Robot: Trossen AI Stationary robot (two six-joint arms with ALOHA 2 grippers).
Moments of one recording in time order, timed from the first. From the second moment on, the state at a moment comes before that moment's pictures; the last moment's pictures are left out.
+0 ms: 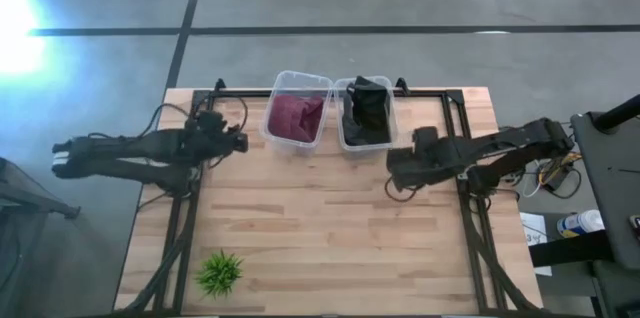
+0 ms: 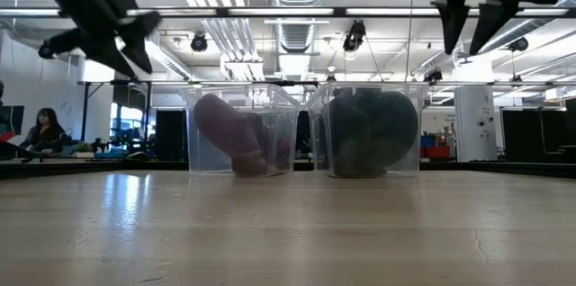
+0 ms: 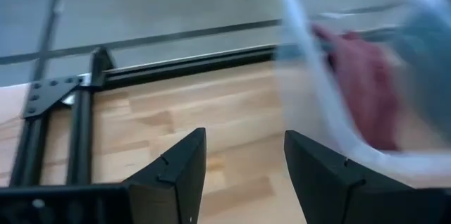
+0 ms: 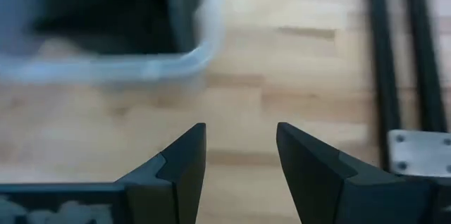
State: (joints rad) left arm 0.11 0.77 0.69 -0.84 -0.84 -0.94; right arm 0.19 1.37 1.24 -1.49 0.57 1.76
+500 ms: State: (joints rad) left arm 0.74 0.94 0.61 -0.36 -0.34 -0.50; right arm -0.21 1.35 1.06 -1.23 0.55 1.43
